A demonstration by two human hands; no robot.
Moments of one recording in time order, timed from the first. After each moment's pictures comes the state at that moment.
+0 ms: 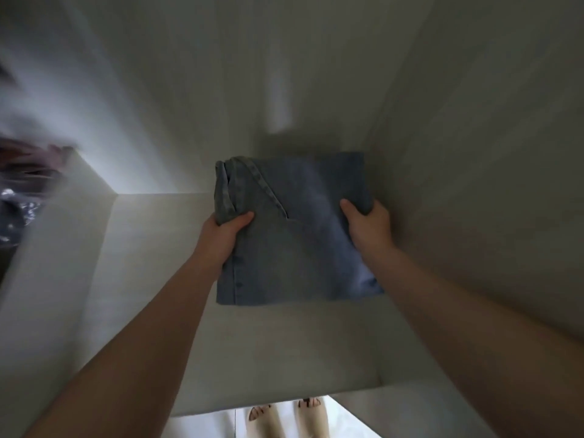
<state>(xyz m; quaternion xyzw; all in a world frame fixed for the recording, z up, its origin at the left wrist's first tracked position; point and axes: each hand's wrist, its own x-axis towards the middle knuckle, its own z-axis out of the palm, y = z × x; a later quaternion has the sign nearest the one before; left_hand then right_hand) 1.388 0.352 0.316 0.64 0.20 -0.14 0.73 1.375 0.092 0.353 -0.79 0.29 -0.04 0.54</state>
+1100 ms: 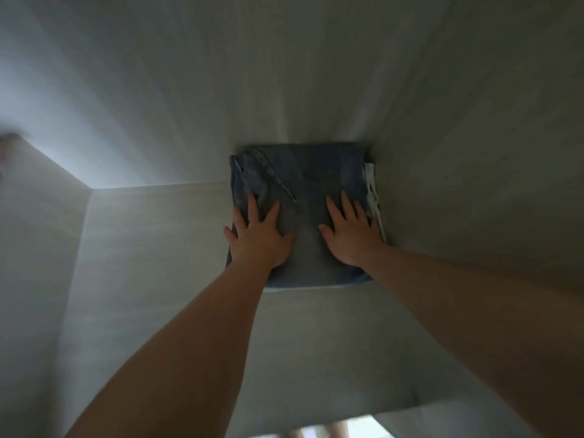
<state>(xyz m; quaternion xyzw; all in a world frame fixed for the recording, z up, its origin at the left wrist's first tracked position) 1.425 0.290 0.229 0.96 0.01 -0.23 0.17 1.417 0.095 0.224 -0.97 0.07 0.22 0.10</state>
